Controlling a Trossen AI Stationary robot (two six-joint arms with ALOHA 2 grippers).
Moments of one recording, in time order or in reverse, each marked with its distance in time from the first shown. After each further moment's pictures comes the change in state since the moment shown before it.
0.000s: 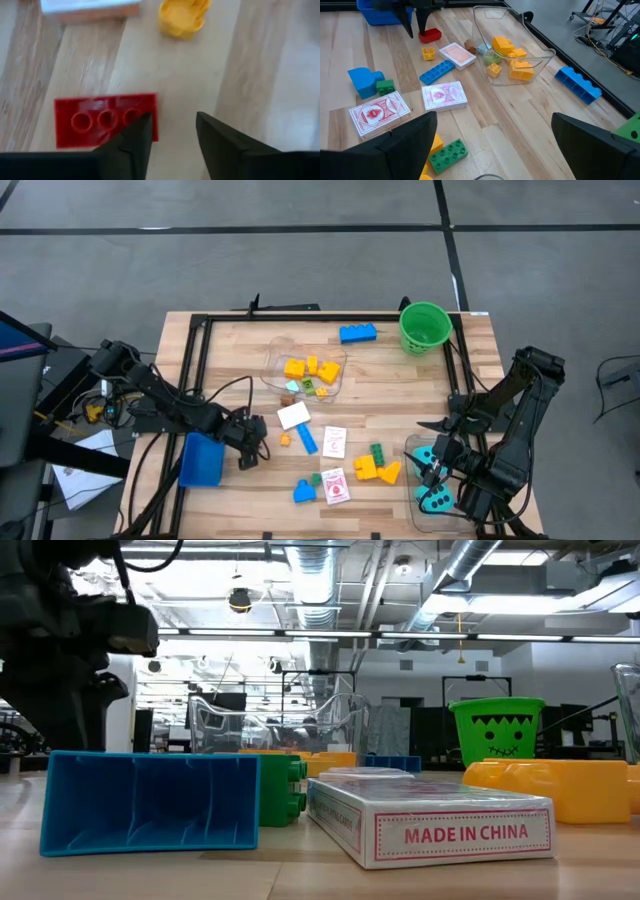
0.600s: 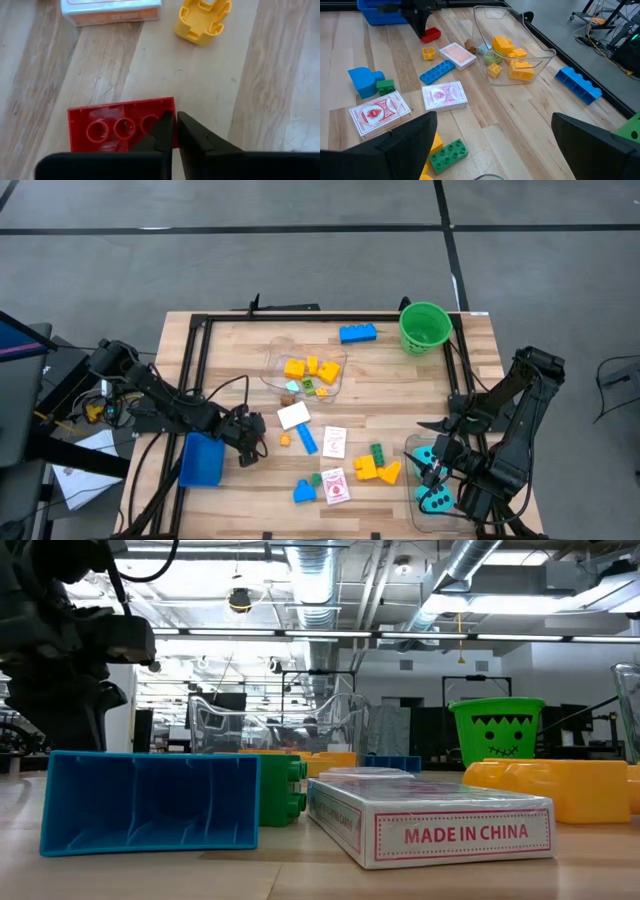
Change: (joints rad) left arm 0.000 -0.003 -0.068 0.076 -0.029 -0.023; right arm 0.000 0.000 0.000 0.002 0.000 -0.003
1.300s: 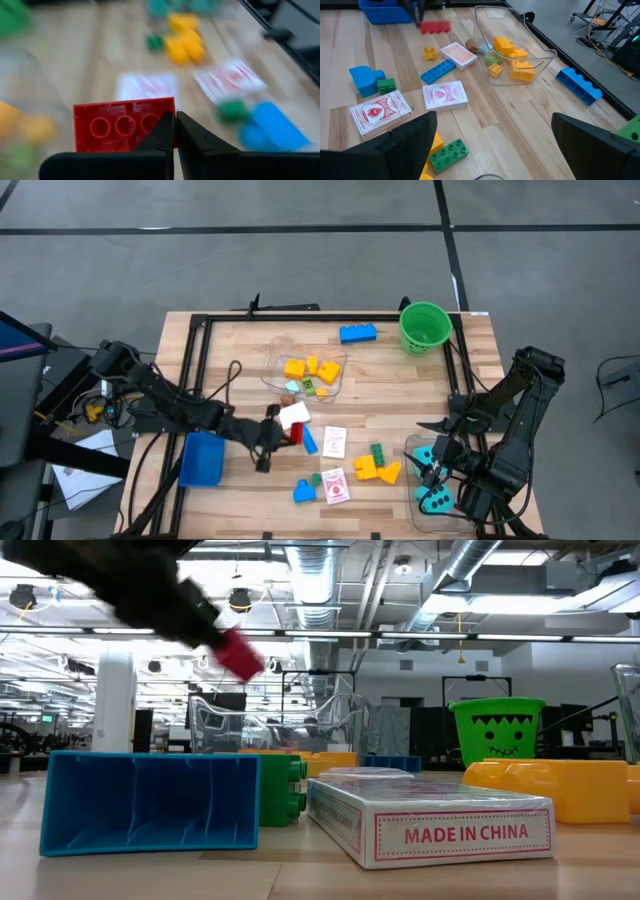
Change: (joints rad) left arm 0.060 0.004 0.088 0.565 -0.080 0.634; right arm 0.000 0.000 0.000 0.007 0.000 -0.015
